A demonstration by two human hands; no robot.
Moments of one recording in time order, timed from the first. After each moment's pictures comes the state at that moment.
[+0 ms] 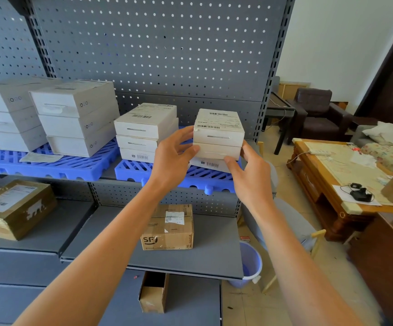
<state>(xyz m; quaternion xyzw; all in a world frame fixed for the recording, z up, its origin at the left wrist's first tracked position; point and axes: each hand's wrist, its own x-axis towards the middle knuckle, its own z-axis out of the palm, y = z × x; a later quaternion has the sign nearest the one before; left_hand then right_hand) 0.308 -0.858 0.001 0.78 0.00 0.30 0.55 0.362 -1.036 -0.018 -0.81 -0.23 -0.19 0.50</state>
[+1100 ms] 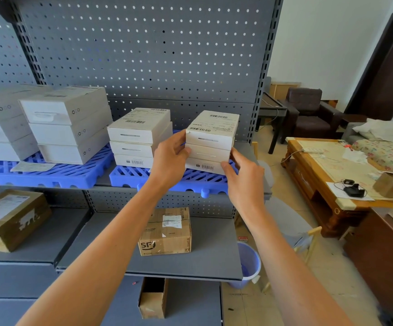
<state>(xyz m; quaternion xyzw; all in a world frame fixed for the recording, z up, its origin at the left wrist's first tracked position) 0.323 -0.858 0.004 0.80 0.01 0.27 0.54 0.360 -1.030 -0.028 -0.84 -0.21 -0.22 0.45</state>
